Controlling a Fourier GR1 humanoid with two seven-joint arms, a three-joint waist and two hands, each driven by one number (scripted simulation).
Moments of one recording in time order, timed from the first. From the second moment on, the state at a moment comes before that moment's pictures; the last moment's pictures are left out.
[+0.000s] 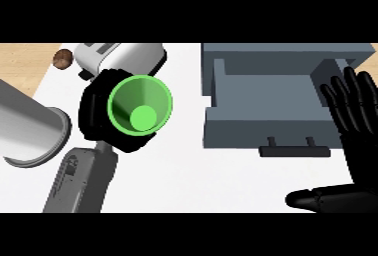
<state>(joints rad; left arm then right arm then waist) -0.40 0.01 0.01 -1.42 0.28 -0.04 -0.35 -0.09 -0.09 -0.07 -2.08 -0.15 0.13 0.17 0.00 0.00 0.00</state>
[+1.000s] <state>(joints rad) -0.94 0.00 -0.05 -1.14 0.20 0.24 -0.14 -0.07 -0.10 -0.09 -2.06 -0.17 0.16 0.14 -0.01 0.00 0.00</state>
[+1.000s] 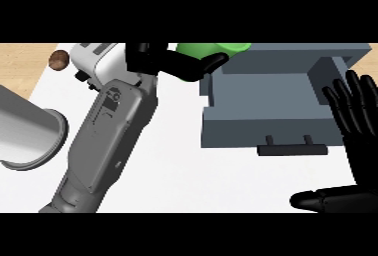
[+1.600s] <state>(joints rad) -1.15 0.00 -0.16 -0.78 0.33 0.36 -0.27 -0.11 -0.10 -0.09 -2.04 -0.17 0.15 0.15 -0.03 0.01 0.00</state>
